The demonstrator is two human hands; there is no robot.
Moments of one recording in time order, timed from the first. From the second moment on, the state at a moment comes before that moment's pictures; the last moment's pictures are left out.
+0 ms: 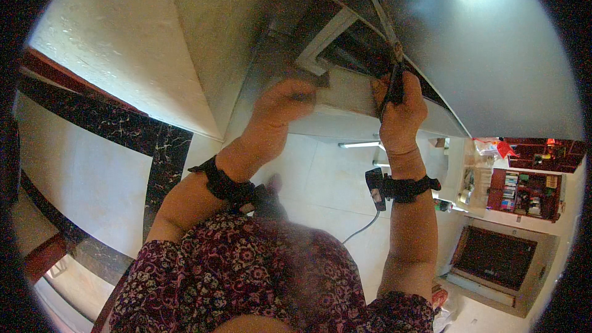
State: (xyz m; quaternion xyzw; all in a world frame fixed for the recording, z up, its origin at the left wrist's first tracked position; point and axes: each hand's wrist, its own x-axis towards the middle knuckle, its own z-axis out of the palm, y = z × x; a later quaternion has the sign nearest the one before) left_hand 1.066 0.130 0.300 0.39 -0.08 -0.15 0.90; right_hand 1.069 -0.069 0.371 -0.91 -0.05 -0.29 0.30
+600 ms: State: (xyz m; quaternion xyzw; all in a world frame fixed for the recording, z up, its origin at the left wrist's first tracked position) left_hand 1.075 0.132 0.304 0.45 -0.10 -0.10 0.88; right_hand 1.069 -0.066 0.373 -0.91 -0.06 -0.29 0.30
